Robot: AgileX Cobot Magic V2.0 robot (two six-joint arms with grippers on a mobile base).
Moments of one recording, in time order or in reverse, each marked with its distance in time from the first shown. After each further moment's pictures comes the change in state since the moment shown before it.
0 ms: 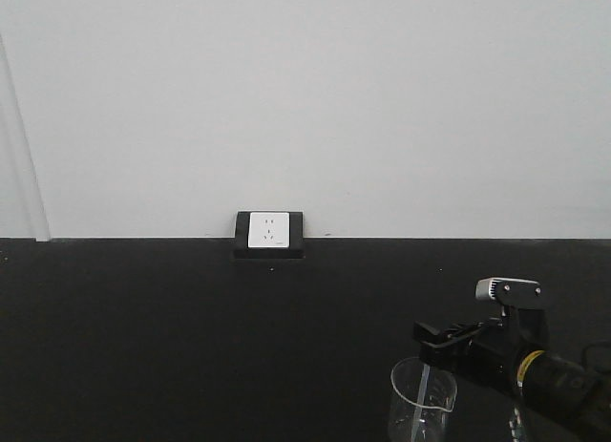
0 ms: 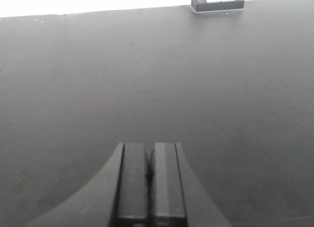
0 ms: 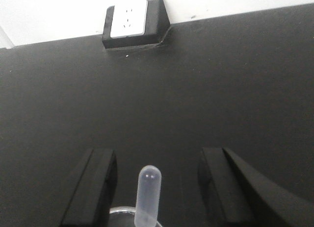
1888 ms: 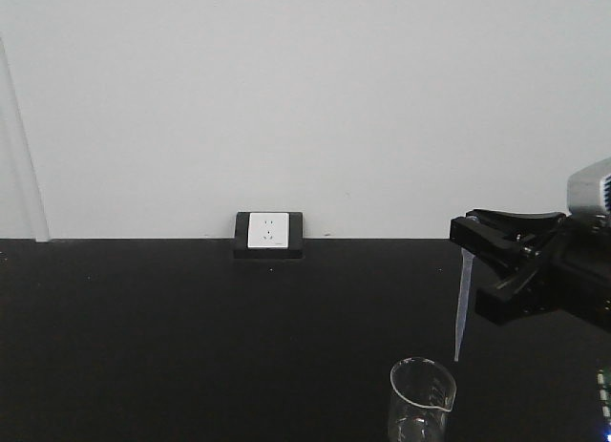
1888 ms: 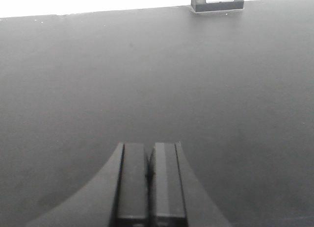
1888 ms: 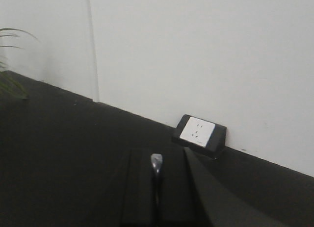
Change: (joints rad) left arm 0.000 0.000 0.000 0.000 0.000 0.000; right arm 0.000 -0.632 0.000 -0.676 0.008 0.467
